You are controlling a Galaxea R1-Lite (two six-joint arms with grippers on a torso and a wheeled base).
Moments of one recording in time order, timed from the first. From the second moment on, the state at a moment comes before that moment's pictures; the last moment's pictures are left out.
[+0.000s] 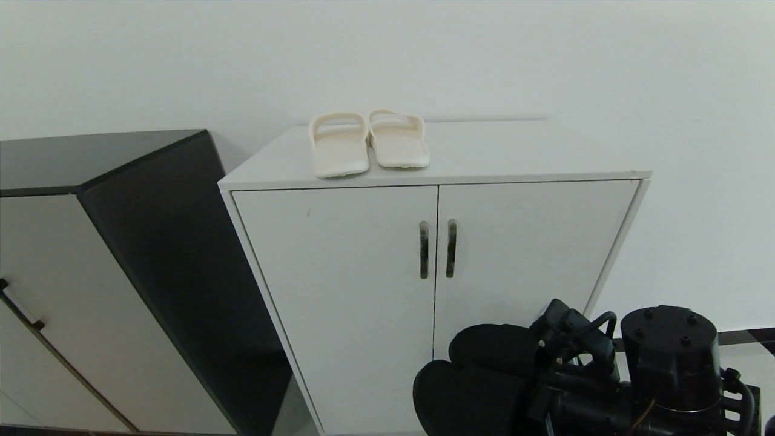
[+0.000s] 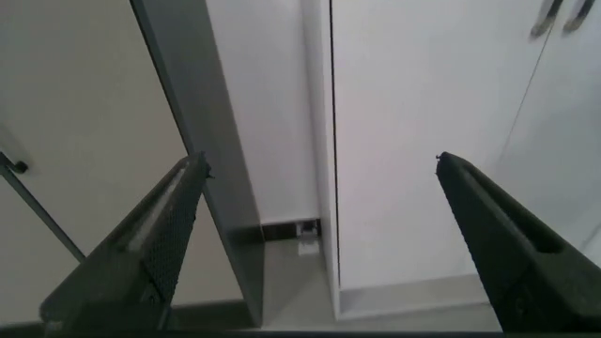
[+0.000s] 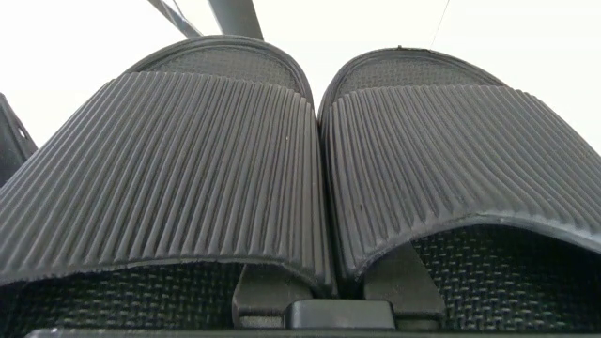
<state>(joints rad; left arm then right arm) 0.00 0.01 -0.05 0.00 0.00 0.10 0.78 1.66 -0.39 -0.88 0.12 0.04</state>
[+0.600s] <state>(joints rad) -0.06 0.53 -0.35 -0.14 -0.47 0.01 0.79 1.67 -0.37 -0.90 0.12 0.04</state>
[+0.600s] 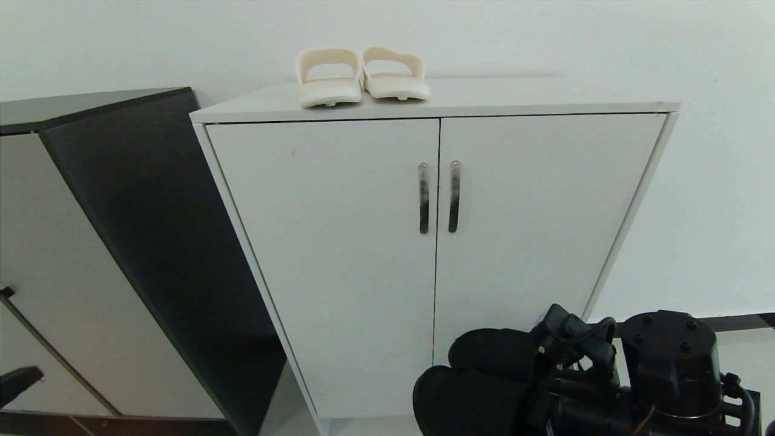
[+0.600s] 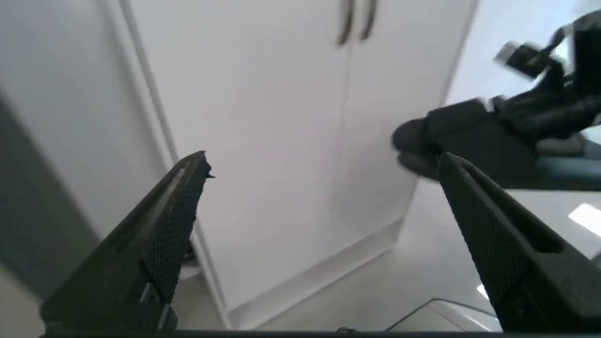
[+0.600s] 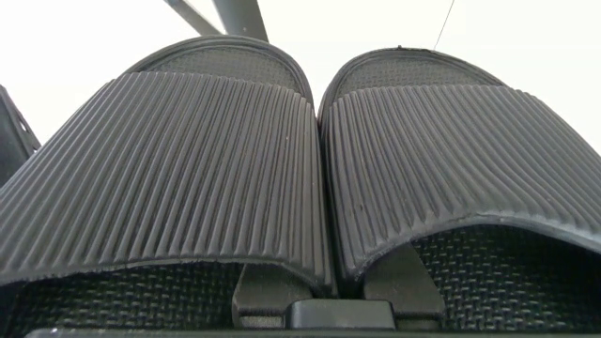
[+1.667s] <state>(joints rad) -0.65 1.27 -0.74 -0.49 -0.46 -0.12 0.79 1.67 -0.36 -0.90 0.12 0.03</state>
